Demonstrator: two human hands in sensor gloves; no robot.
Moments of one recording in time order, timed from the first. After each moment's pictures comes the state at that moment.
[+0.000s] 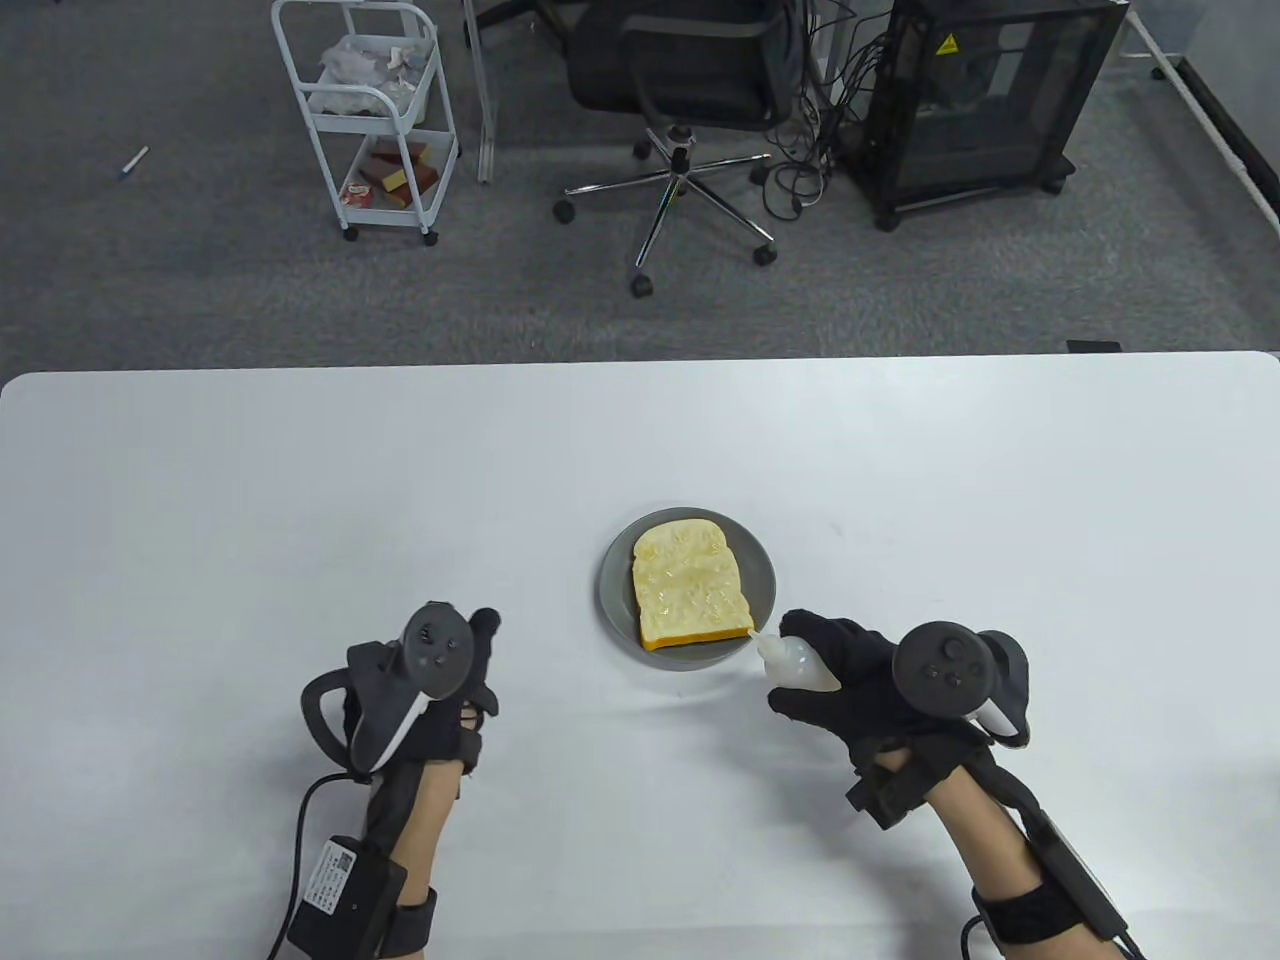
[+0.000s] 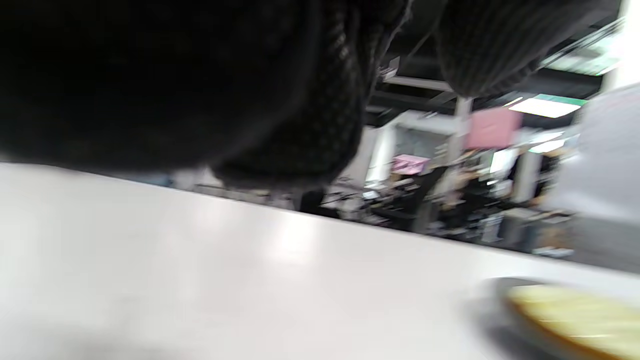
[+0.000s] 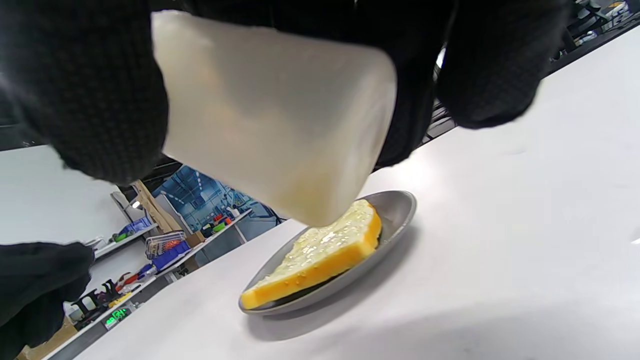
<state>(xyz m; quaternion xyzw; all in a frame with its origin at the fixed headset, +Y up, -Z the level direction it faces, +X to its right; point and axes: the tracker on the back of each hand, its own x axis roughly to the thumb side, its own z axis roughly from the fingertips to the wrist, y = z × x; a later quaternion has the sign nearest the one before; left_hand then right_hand) -0.196 -0.680 -0.275 0.09 0.02 0.11 0.99 0.190 -0.695 -0.273 0.19 -0.02 0.92 0.35</state>
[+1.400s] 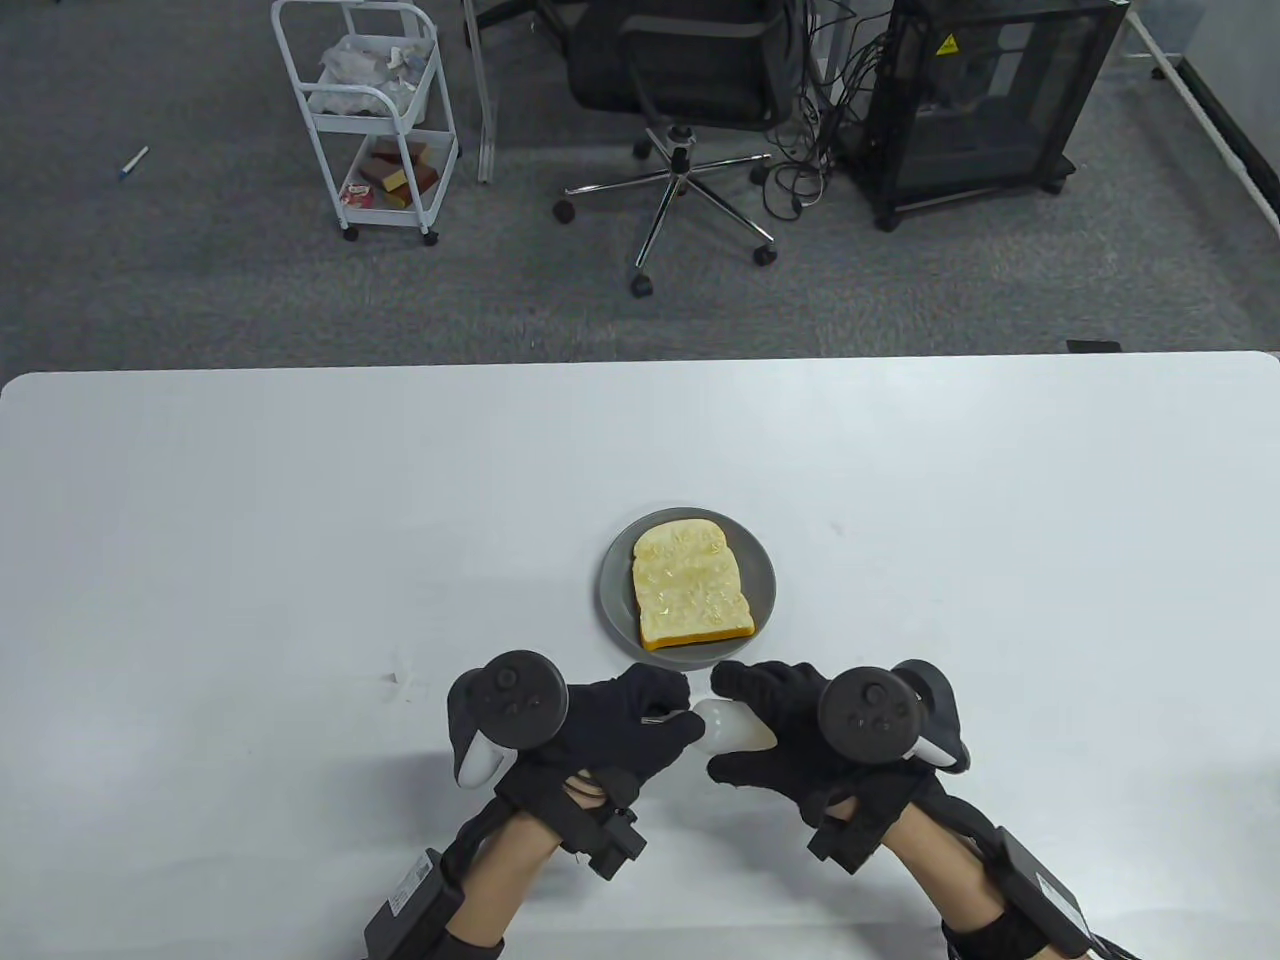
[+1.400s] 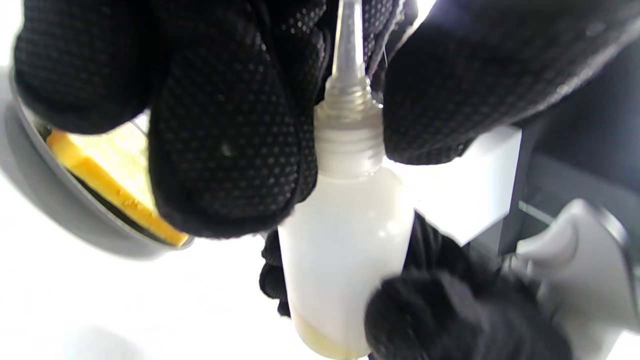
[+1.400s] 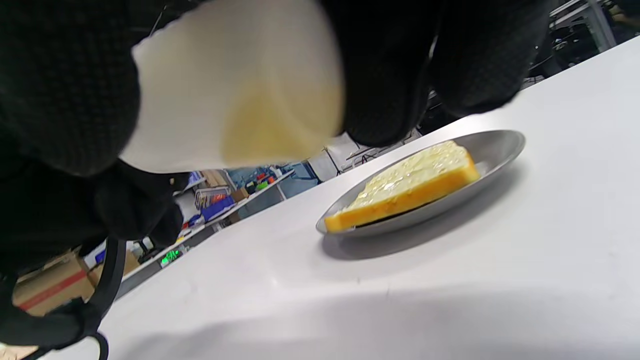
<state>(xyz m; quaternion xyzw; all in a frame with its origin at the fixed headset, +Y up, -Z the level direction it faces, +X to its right) -0.120 -0.705 -0.259 -0.02 -0.22 0.52 0.83 0.146 -0.698 -0.252 0.27 0.01 0.91 0.33</state>
